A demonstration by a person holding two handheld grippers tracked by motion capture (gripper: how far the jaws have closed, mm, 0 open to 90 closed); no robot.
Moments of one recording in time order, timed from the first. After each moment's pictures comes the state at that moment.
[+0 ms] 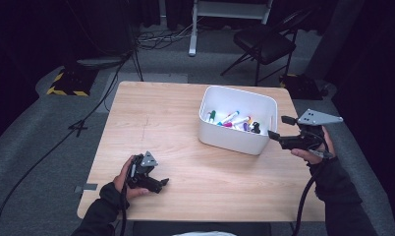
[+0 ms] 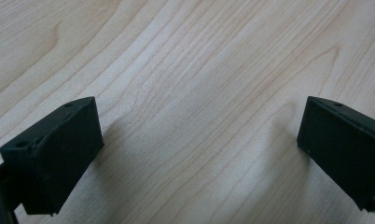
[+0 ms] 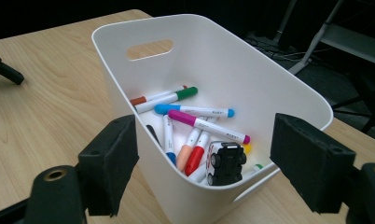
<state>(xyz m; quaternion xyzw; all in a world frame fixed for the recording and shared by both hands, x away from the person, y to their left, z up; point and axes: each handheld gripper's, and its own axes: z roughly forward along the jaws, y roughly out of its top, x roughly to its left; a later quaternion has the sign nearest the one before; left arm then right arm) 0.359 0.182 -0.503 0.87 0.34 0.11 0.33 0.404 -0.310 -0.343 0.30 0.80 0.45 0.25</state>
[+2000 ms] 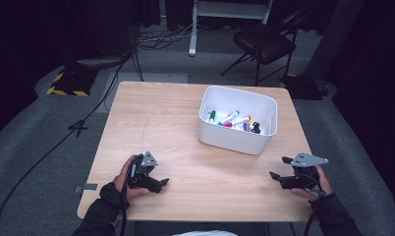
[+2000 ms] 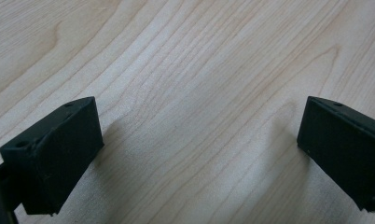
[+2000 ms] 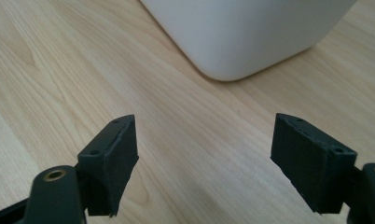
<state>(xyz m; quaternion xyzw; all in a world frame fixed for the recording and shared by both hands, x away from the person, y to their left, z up) 0.359 0.182 -0.503 0.87 0.34 0.11 0.33 0.352 -0.340 -0.461 0.32 0.85 0.36 0.21</state>
